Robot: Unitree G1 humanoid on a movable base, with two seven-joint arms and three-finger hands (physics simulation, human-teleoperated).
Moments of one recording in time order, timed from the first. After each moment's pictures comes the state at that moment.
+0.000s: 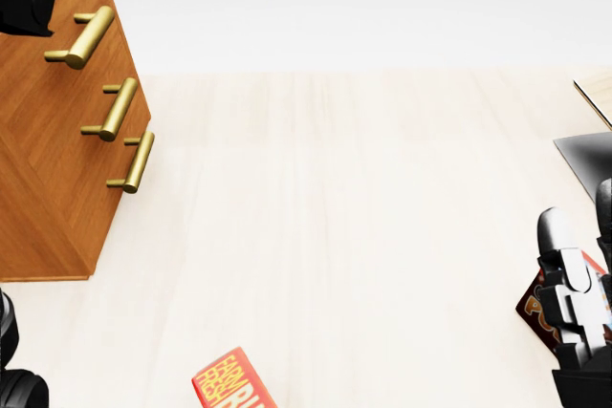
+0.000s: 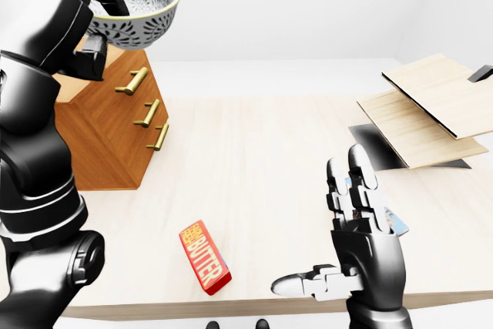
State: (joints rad) left arm -0.93 0.30 0.12 -0.30 1.25 0.09 -0.64; right arm 0.53 0.17 -0.23 -0.89 0.26 0.04 0.41
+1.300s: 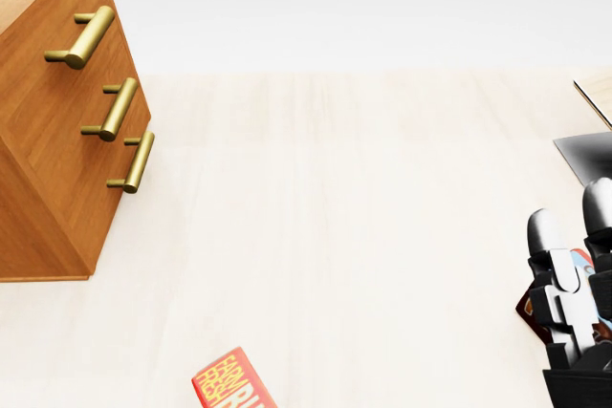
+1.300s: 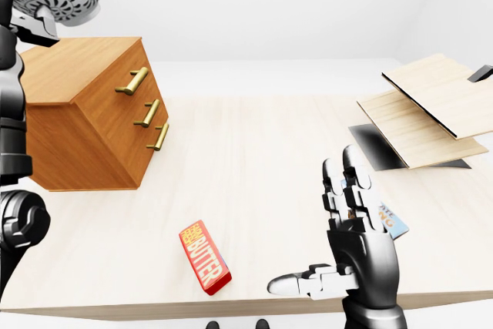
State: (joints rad) left arm -1.23 0.61 0.15 0.64 0.84 0.09 -0.06; right arm 0.54 0.14 -0.19 -0.88 0.24 0.02 0.38
